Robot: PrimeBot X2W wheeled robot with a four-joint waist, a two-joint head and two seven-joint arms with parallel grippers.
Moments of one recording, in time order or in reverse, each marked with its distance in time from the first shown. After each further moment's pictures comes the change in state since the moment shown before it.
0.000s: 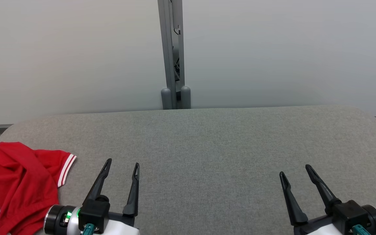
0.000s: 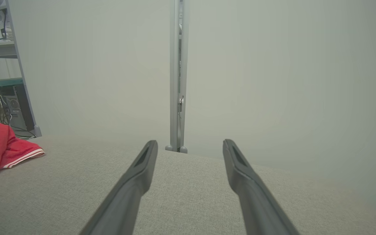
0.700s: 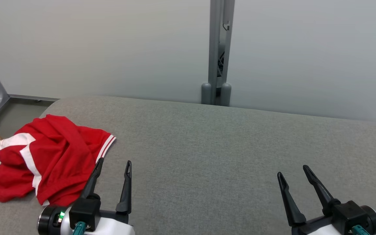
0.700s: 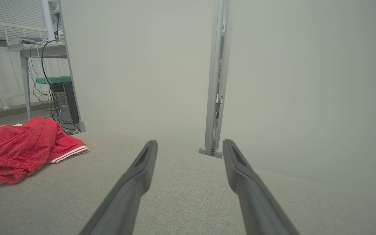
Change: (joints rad) left arm -0.003 -0.007 0.039 0.007 -0.022 -0.006 -0.001; right arm 0.003 -0.001 0.016 -0.005 0.029 0.001 -0.001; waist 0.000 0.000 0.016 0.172
